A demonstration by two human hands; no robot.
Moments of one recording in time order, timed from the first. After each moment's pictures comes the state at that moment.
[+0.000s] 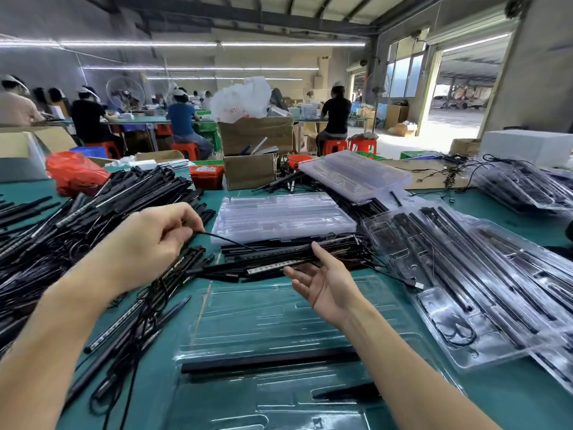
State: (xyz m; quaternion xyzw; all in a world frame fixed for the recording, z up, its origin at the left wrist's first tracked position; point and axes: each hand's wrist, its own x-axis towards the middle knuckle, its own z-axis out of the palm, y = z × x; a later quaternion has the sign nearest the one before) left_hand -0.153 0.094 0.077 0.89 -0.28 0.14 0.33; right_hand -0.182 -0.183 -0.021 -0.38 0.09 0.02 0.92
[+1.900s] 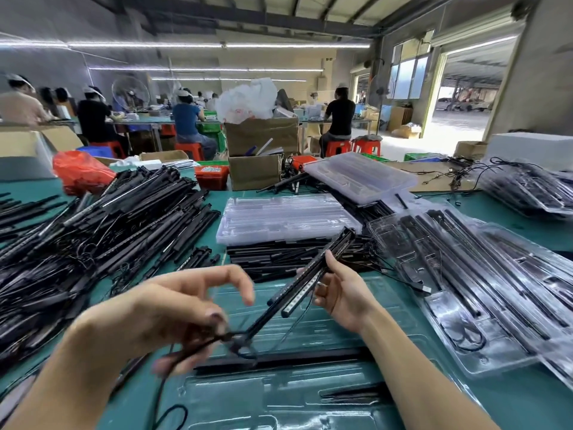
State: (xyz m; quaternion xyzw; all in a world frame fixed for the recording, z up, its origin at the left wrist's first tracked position) left_hand -0.191 0.090 0.049 0.63 -0.31 -0.45 0.55; right_hand -0.177 -0.204 -0.045 -0.50 0.05 0.04 0.86
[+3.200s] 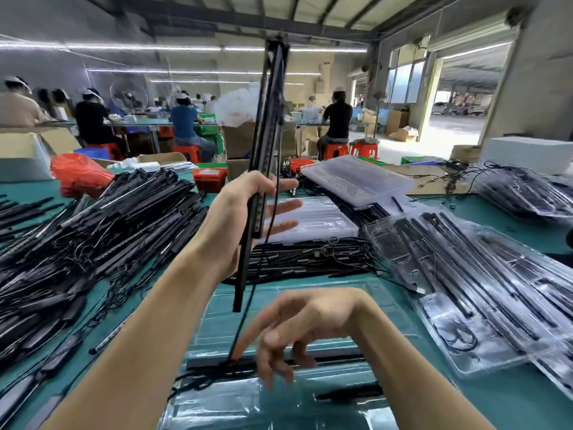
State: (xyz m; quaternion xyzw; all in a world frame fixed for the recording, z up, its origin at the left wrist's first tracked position) left_hand -0.175 -0.016 0.101 0.55 -0.26 -0.10 0.79; right_hand -0.212 -0.163 0.023 -0.66 -0.36 0.41 0.51
